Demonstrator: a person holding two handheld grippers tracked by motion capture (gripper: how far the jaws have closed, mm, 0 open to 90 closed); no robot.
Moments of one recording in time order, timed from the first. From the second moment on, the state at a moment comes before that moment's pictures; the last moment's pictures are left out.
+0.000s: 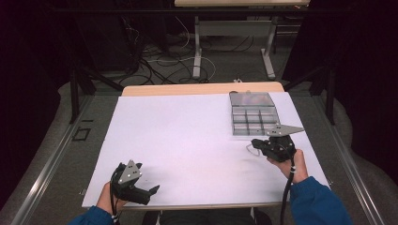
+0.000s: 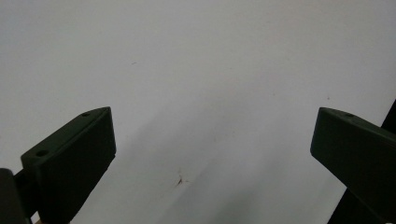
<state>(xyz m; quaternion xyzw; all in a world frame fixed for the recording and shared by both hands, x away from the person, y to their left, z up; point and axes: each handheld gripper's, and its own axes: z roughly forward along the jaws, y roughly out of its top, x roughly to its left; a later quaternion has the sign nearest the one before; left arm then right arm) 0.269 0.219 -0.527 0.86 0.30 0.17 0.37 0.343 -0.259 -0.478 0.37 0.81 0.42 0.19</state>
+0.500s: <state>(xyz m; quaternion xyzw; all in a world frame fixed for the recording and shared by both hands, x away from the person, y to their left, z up) 0.269 0.219 -0.527 0.86 0.30 0.17 0.37 0.348 -0.270 -0.473 0.38 0.79 0.43 0.21</state>
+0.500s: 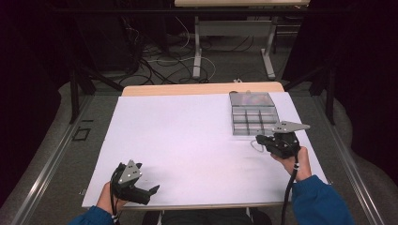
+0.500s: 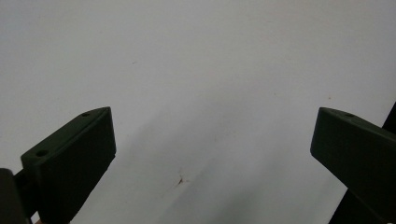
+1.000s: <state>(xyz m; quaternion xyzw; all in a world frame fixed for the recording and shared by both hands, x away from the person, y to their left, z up) 0.269 0.218 -0.529 0.86 0.31 0.18 0.37 0.360 -0.281 -0.469 0.40 0.78 0.43 0.22</state>
